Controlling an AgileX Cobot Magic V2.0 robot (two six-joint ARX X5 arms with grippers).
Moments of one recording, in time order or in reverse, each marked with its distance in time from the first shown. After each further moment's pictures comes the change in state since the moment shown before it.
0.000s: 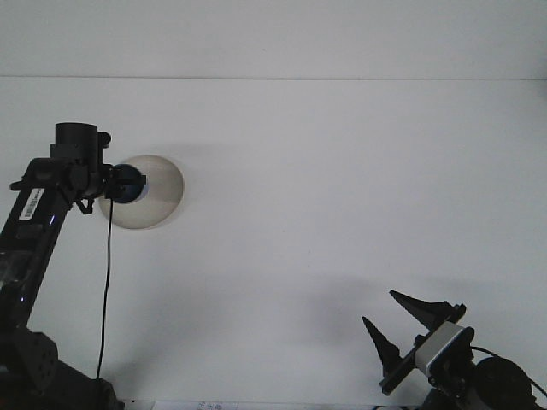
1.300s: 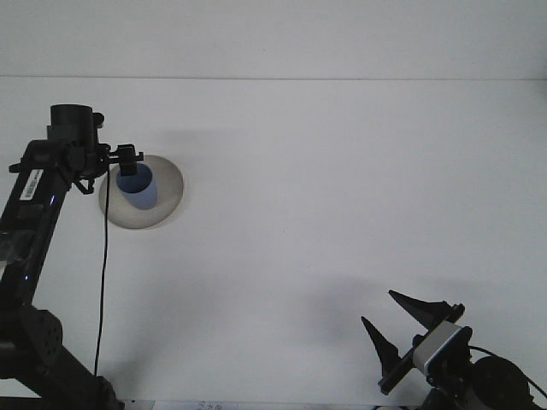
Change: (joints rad) left arm 0.016 0.062 0.152 0.028 0.017 -0.066; right arm 0.000 0.000 -0.010 0.003 0.002 0.000
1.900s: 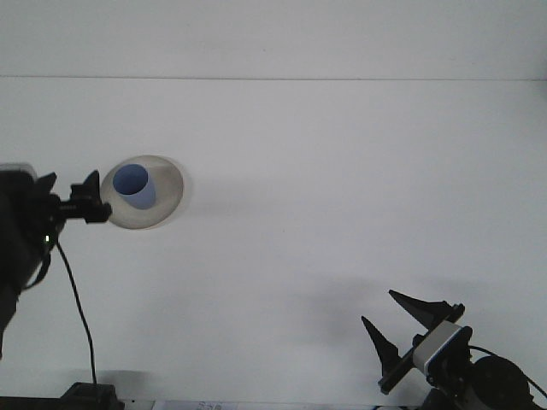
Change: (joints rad) left arm -0.129 -0.788 -0.250 0.030 0.013 -0.056; right arm 0.000 0.000 0.000 0.000 0.000 0.000
